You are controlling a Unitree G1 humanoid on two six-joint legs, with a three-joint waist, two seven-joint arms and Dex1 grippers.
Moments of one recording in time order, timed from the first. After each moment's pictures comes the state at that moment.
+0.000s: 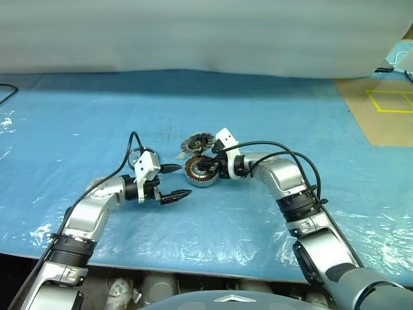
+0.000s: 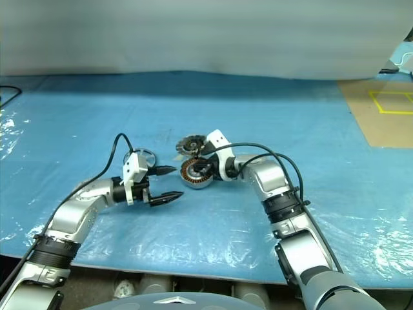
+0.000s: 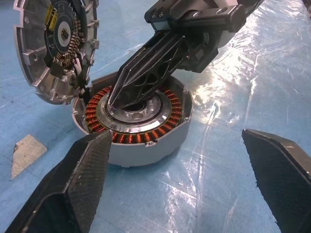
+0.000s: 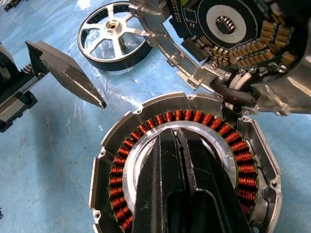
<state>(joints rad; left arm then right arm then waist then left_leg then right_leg) -0.23 0.51 -0.09 0.02 -0.37 0.22 -1.09 -0.62 -0.24 0.25 0.17 0.24 0.84 0.77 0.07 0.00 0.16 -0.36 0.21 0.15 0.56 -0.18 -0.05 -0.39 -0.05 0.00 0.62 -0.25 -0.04</state>
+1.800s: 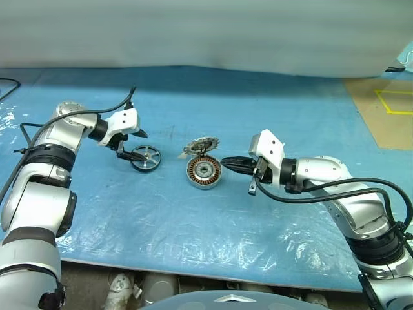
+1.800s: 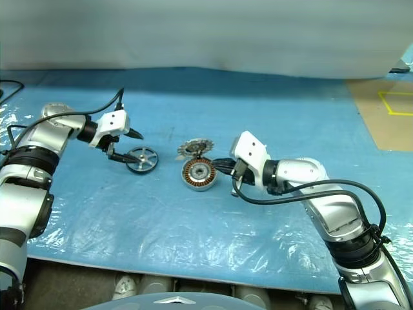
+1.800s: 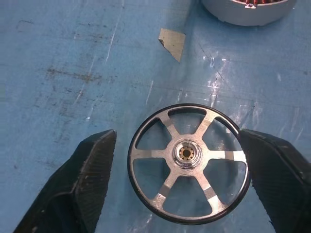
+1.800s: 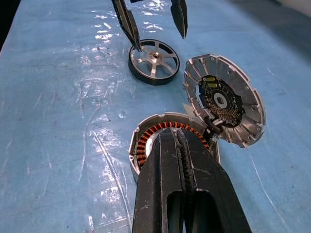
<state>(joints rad) -1.02 0.73 -0.27 0.97 0.07 -0.21 -1.51 -0.35 -0.66 0.17 -0.53 0.38 0.71 0.79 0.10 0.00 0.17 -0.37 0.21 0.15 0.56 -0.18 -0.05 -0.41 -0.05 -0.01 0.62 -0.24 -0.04</state>
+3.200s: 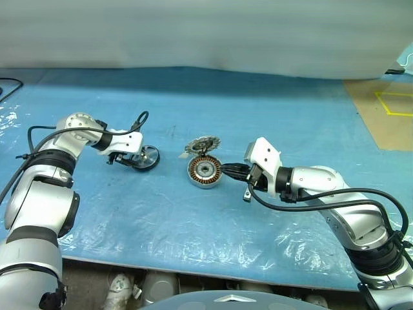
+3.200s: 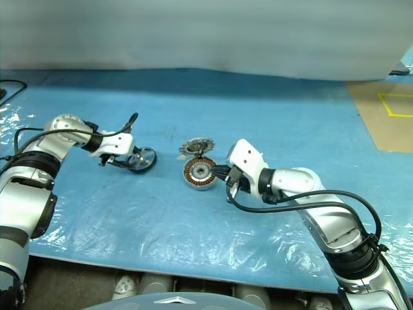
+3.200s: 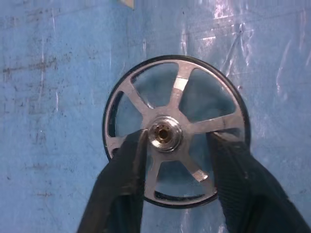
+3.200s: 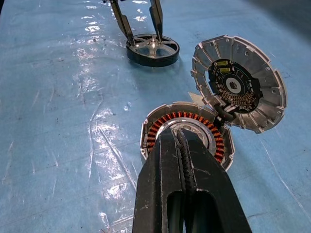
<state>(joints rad) -1.02 0.70 -0.32 1.14 0.29 -0.63 -1.37 -0.31 -0.64 0.20 -0.60 0.38 0.79 0.70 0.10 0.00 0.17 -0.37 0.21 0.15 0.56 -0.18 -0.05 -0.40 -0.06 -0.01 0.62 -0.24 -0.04</state>
